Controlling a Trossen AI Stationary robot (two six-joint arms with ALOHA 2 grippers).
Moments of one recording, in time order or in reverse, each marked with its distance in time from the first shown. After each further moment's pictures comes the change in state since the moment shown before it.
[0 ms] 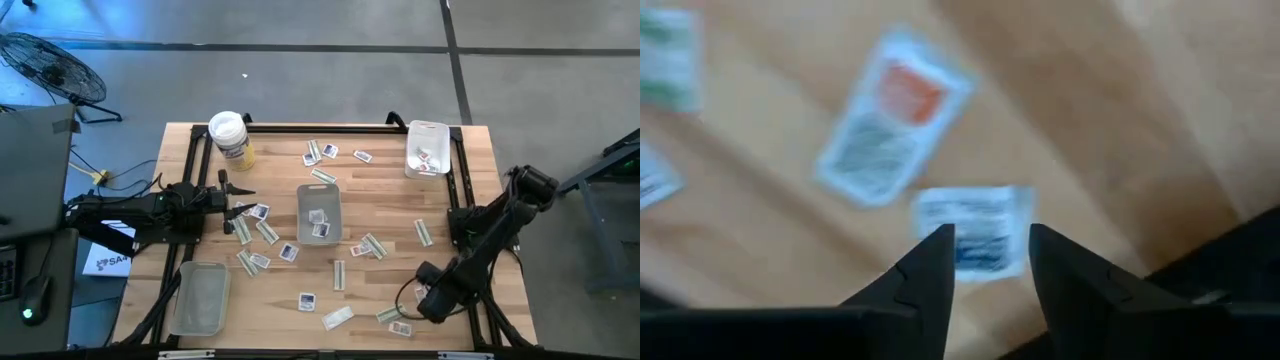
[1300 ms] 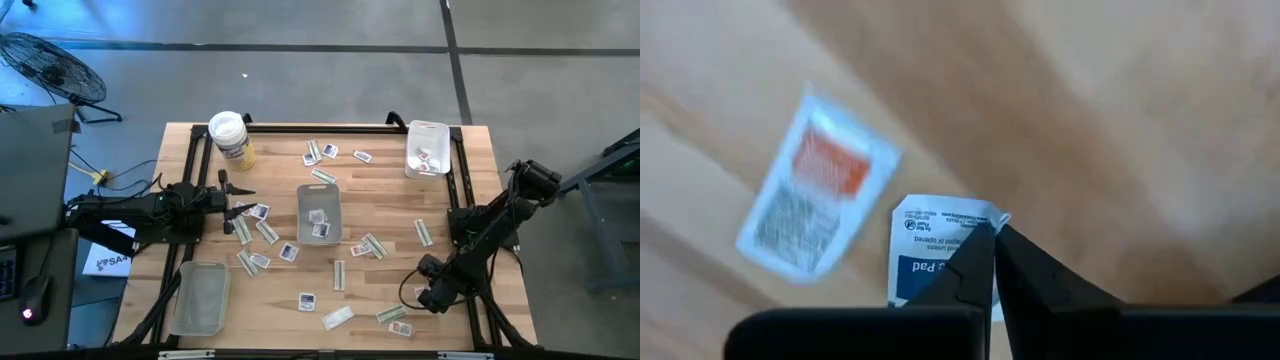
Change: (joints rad) left arm 0.000 0.000 0.000 0.000 0.000 0.000; right arm -0.027 -0.046 -0.142 0.112 0.076 -0.012
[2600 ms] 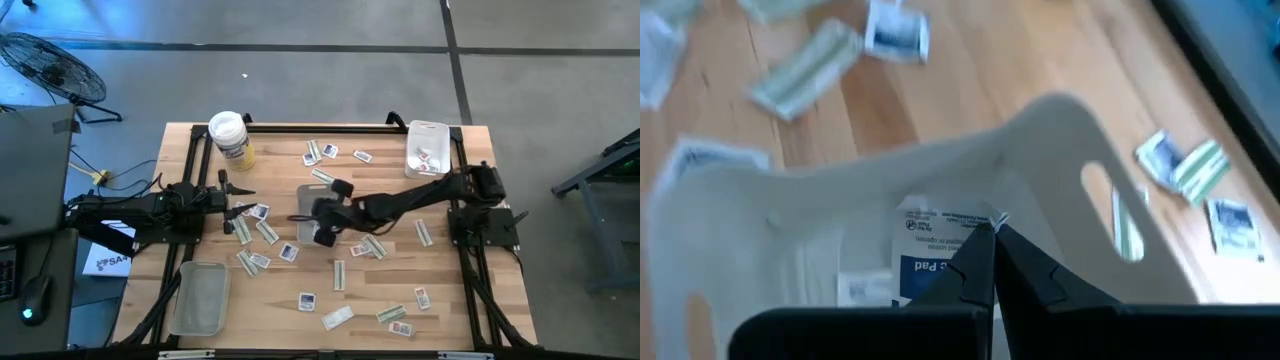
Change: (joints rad) left arm 0.000 0.000 0.000 0.000 0.000 0.000; right arm -0.775 0.408 0.632 0.413 0.559 -1.442
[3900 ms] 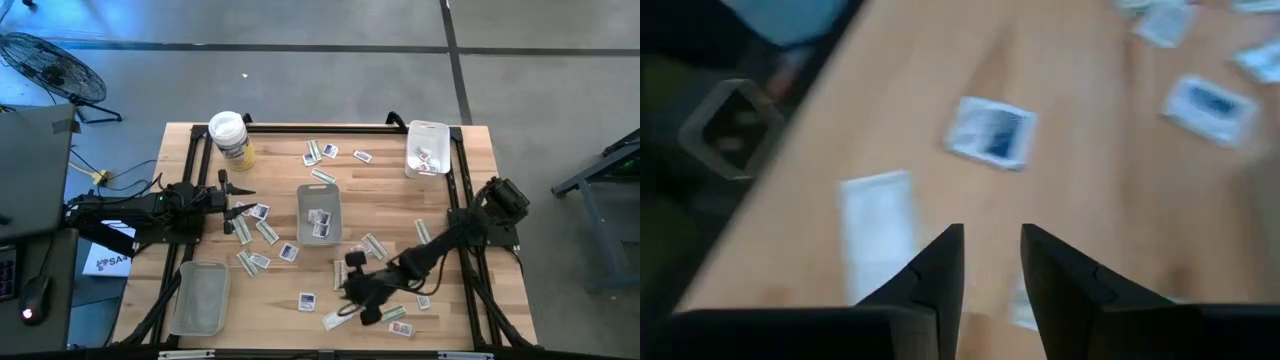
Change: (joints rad) left arm 0.000 0.000 0.000 0.000 0.000 0.000; right arm 0.459 -0.095 -0.326 0.406 -0.237 0.024
